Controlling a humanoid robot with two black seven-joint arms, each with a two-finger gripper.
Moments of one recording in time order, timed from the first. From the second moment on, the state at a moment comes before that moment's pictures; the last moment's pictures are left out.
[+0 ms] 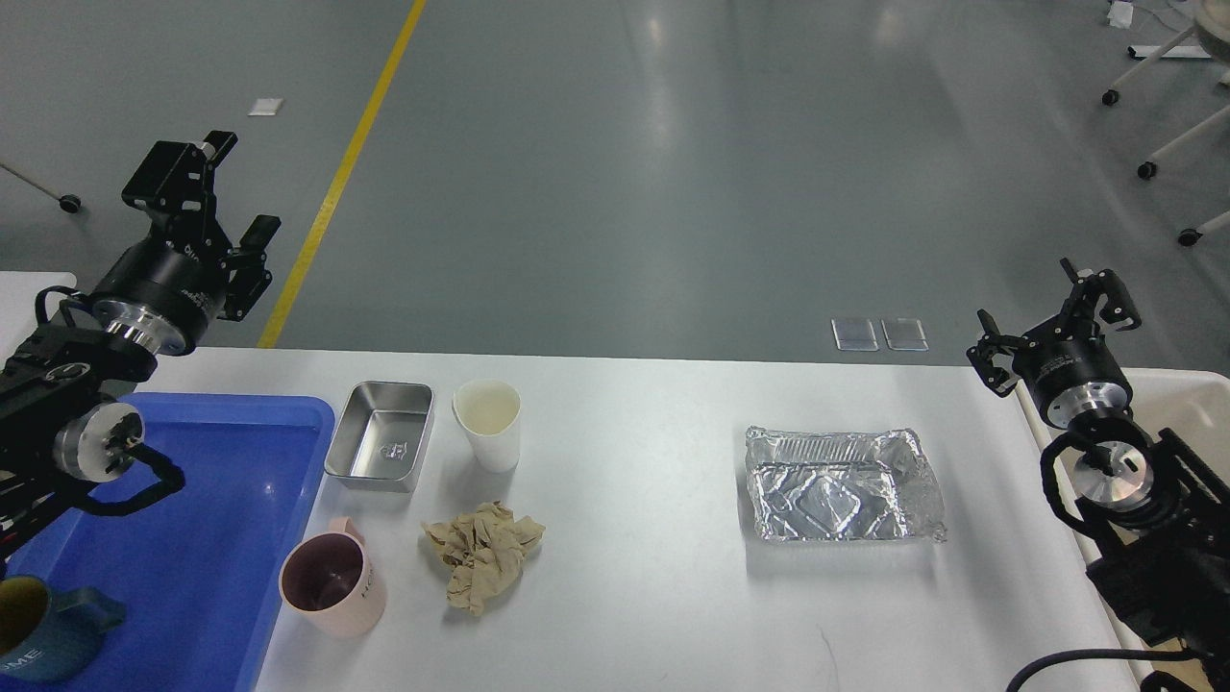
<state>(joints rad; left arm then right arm) -0.69 0.80 -0.48 -1.34 0.22 0.20 -0.39 0.51 -0.29 1.36 0.67 -0.23 0.26 0.16</state>
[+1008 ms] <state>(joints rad) -0.71 1.06 -0.45 -1.55 0.87 -0.02 -0.09 0.50 -0.29 1.36 0.66 -0.23 0.27 0.16</state>
